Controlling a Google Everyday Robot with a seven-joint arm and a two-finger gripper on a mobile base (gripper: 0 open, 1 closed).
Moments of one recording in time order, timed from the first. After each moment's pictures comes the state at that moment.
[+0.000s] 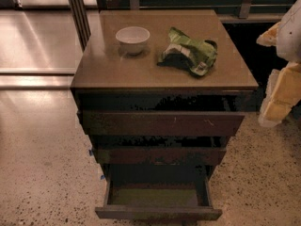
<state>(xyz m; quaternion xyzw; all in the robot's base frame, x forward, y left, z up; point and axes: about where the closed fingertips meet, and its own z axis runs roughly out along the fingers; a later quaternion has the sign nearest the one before) 0.438 -0.217 0.976 -0.60 0.78 -0.03 0.16</state>
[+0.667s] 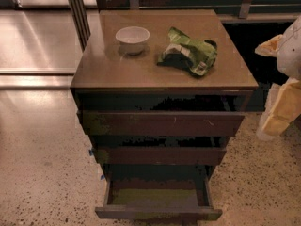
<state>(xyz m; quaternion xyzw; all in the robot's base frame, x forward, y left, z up) 0.426 -0.215 0.960 -0.60 0.78 -0.02 0.18</state>
